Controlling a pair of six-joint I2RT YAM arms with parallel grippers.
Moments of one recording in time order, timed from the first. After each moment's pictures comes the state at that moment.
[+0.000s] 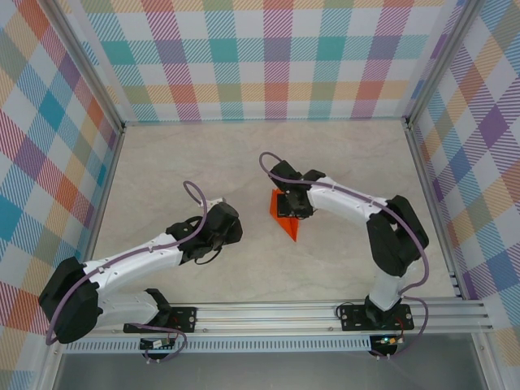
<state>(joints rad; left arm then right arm) -0.82 1.19 0.72 -0.44 -0.27 -0.92 0.72 1.75 1.29 -0.80 0.12 0.65</state>
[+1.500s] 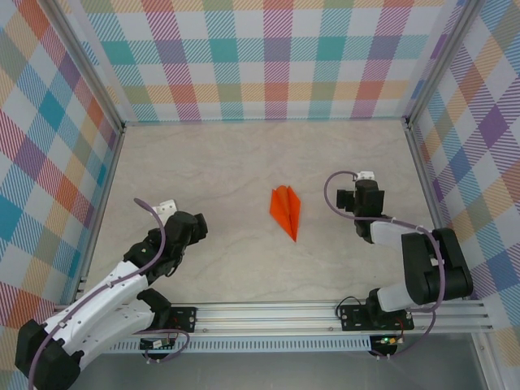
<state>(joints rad) -0.58 0.78 0.53 -0.58 -0.58 -0.73 0.14 1.46 0.50 0.37 0.23 0.06</state>
